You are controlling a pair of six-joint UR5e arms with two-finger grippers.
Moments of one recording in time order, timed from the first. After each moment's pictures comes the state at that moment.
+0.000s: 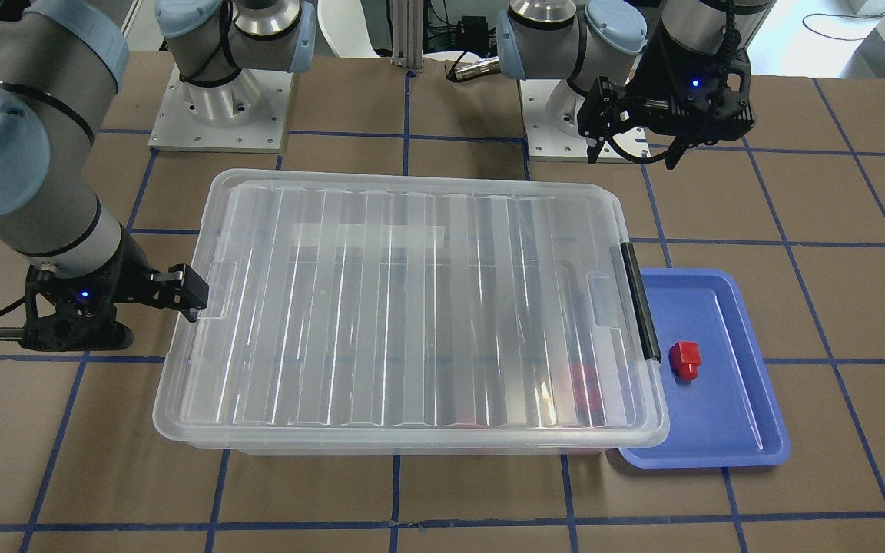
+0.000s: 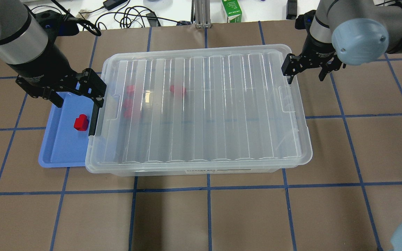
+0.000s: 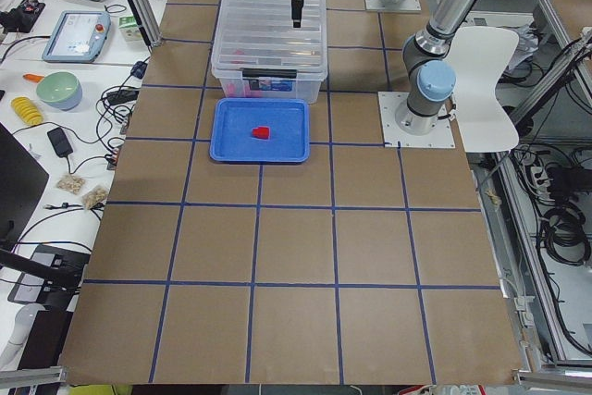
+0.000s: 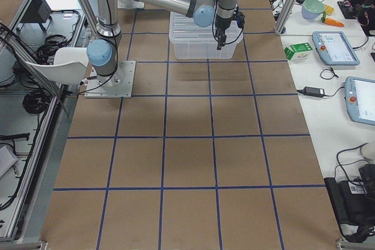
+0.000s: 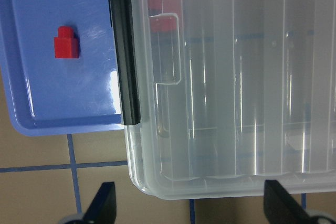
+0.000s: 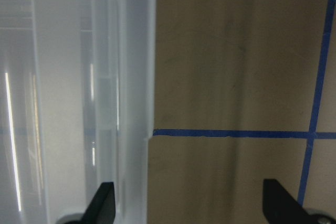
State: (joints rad) left arm -1.52 -1.45 -1.64 -1.64 1.56 0.11; right arm 1.49 -1.30 1.61 -1.84 -1.60 -0.12
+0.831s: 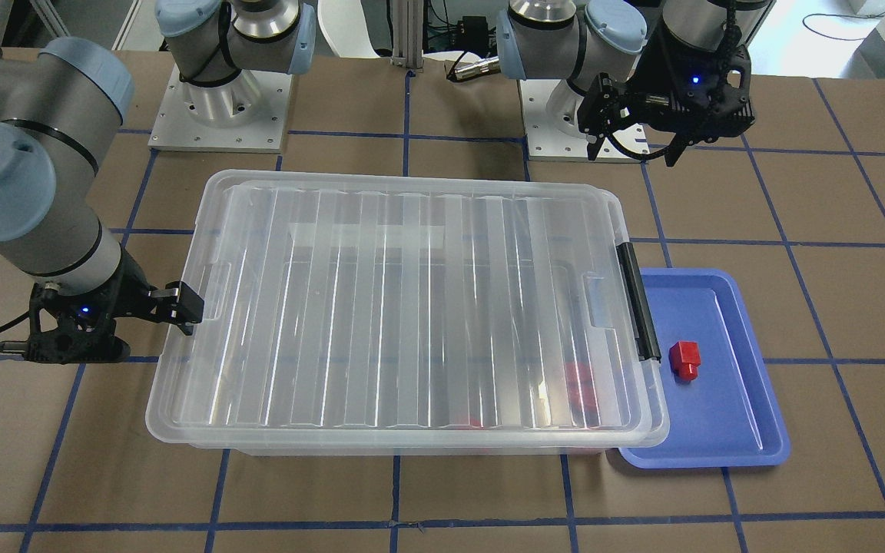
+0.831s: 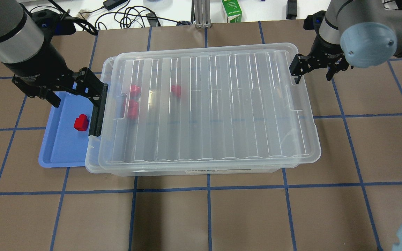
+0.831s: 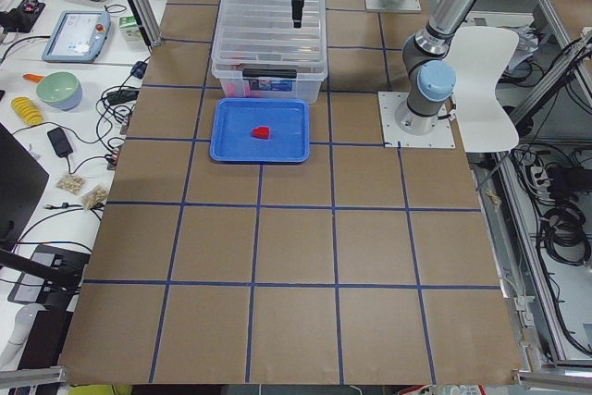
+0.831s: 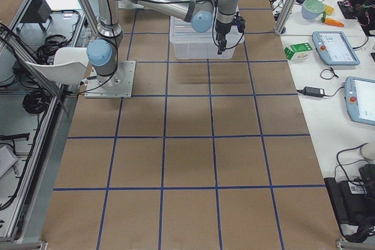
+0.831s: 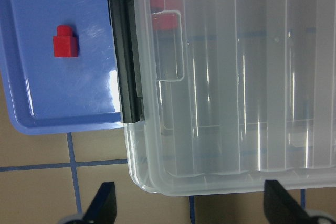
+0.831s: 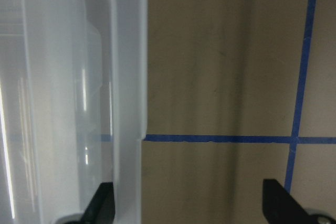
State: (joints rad) left arm -1.49 -1.45 -1.63 -1.65 1.56 0.14; right arm 1.43 -1.31 1.62 -1.86 -1.61 -0.17
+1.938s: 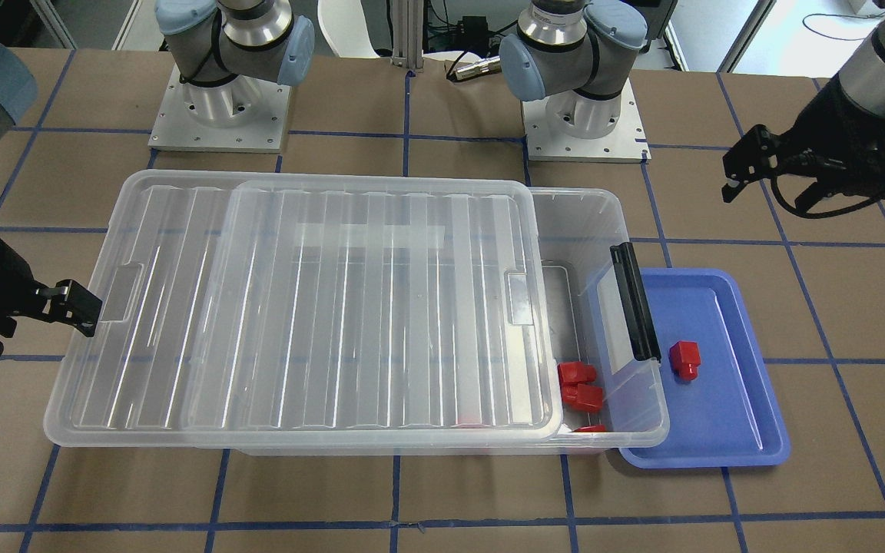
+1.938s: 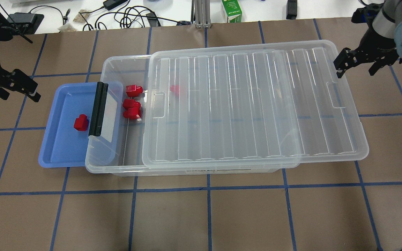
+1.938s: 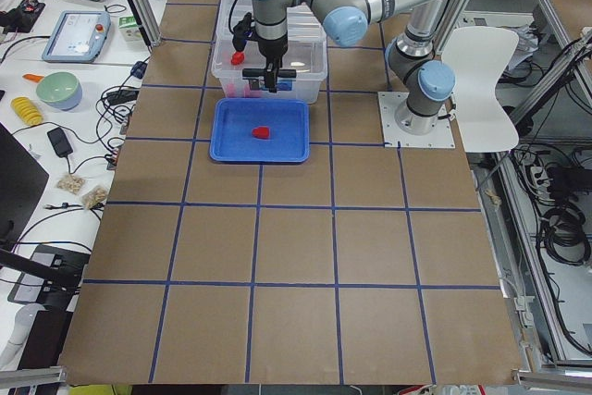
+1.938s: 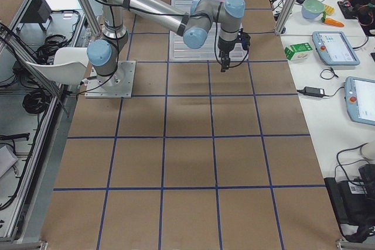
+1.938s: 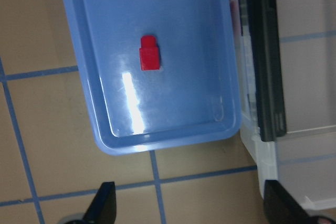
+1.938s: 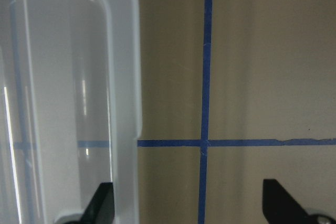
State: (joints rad) left arm -1.13 -1.65 -1.64 -1.47 1.56 0.59; right arm 1.24 -1.32 1.61 -1.88 -1.61 -0.34
